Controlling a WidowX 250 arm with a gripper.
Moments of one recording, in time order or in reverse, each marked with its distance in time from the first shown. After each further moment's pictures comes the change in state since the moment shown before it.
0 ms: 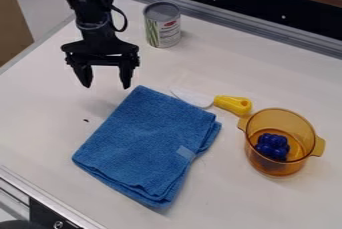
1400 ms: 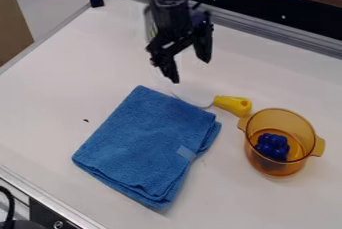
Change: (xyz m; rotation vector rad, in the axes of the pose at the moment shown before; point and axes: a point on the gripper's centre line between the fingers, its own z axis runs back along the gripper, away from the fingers) arm 0.004 -0.124 0.019 -0.125 0.150 0.779
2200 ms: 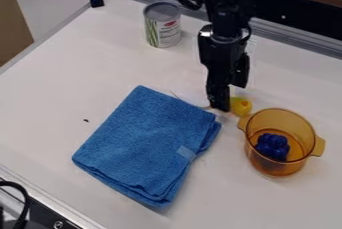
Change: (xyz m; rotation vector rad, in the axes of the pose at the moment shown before) arm -0.037 -0.026 -0.055 0.031 -0.029 0.310
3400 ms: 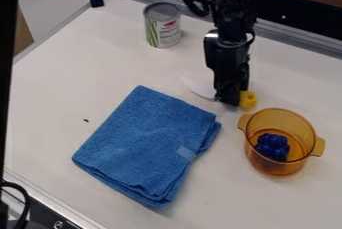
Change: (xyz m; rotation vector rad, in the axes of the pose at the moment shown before) arm 0.012 -0.016 -0.008 -0.020 0.003 0.050
